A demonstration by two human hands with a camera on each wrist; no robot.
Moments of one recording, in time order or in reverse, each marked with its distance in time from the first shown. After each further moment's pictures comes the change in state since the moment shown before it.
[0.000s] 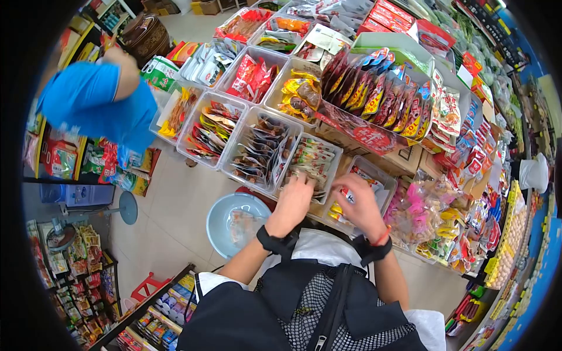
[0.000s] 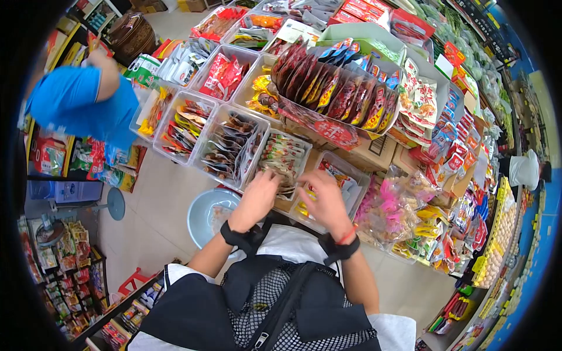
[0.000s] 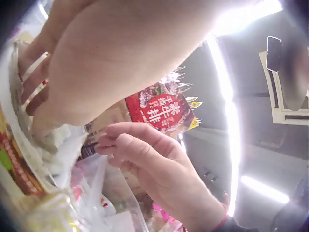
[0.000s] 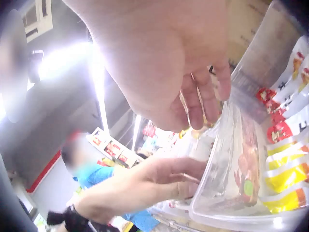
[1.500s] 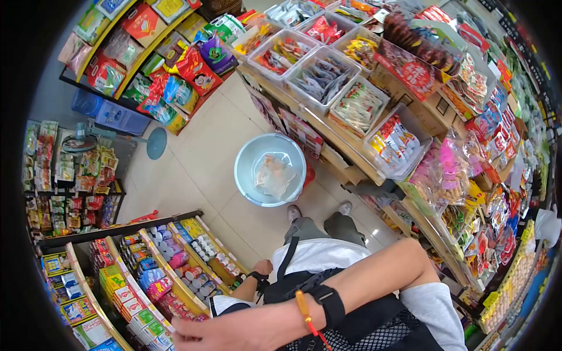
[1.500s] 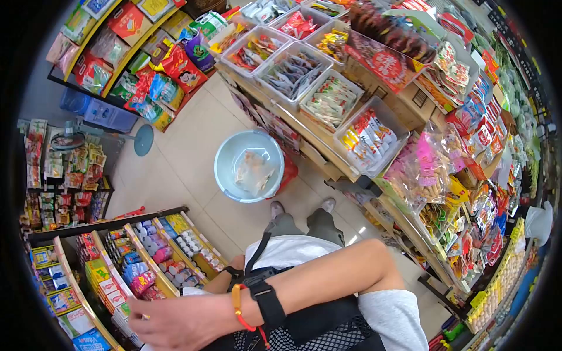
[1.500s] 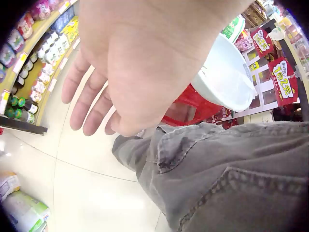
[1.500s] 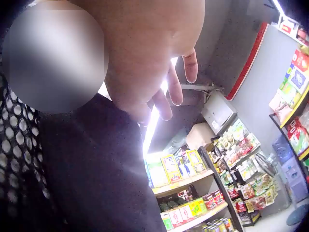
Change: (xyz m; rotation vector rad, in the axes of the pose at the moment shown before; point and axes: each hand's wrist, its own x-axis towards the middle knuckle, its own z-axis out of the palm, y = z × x) left_hand -0.606 0.000 0.283 -0.221 -0.627 -1.117; right_hand -0.228 -0.349 0.062 0.721 -0.085 -1.450
